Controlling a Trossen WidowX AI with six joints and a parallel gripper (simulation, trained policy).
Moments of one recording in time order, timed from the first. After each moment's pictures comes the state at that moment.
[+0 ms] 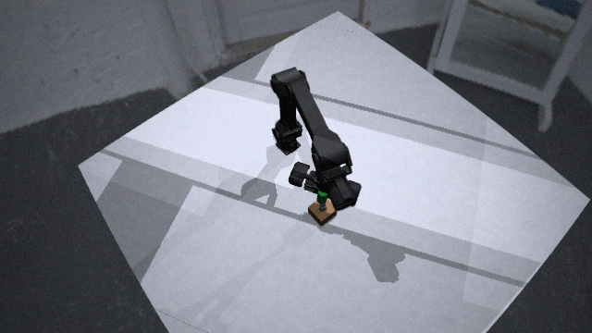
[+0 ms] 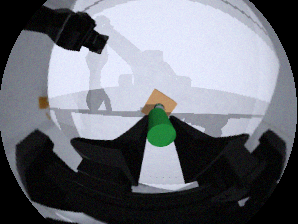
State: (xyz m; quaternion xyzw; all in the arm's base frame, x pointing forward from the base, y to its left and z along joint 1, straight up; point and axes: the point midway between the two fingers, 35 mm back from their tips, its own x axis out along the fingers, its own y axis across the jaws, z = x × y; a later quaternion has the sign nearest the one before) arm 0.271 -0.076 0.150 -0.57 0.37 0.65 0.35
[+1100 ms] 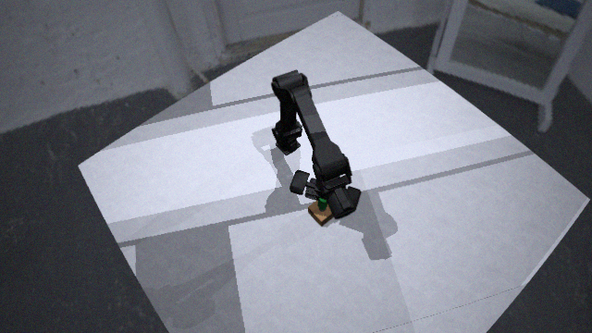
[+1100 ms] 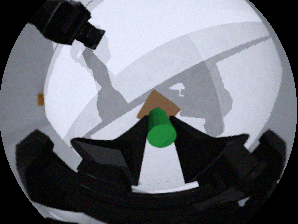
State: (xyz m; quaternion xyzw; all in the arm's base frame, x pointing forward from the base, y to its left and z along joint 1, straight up) arm 0.274 -0.076 0.118 -0.56 0.35 0.67 0.34
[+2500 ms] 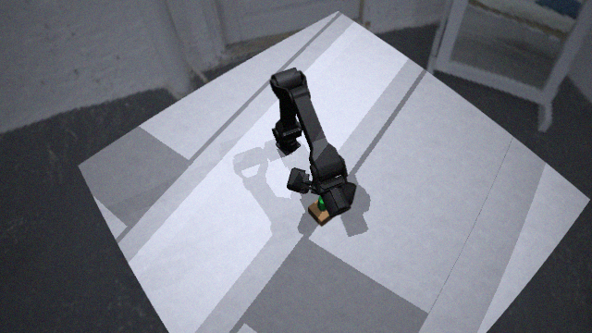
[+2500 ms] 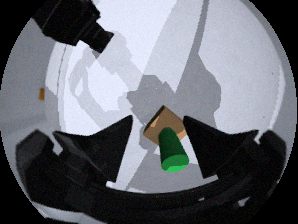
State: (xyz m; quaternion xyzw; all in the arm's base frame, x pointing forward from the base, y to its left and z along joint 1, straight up) arm 0.248 -0.066 0.100 -0.55 0.32 0.70 0.33
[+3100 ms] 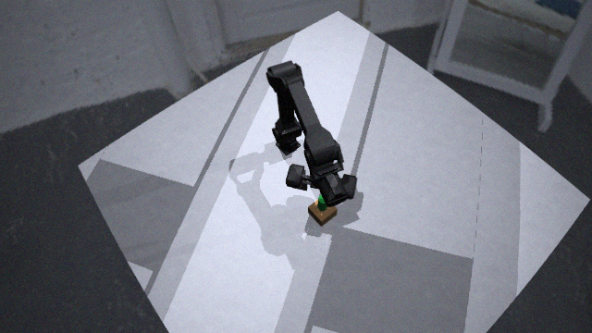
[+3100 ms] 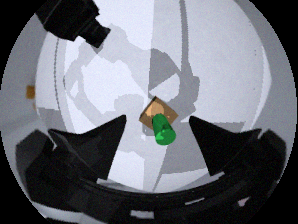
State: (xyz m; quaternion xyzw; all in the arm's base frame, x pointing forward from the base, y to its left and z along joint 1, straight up) arm 0.255 -0.068 0.132 -0.60 0.30 0.66 0.34
